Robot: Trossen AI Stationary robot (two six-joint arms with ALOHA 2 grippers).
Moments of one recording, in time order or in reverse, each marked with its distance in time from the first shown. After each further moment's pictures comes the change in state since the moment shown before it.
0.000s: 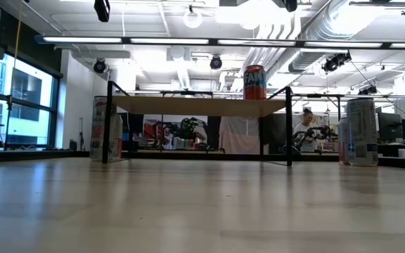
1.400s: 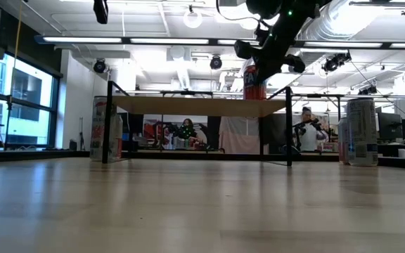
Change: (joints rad) left arm -0.001 0.000 0.000 -0.001 -0.062 -0.008; right arm -0.329 0.320 0.000 -0.187 0.378 0.322
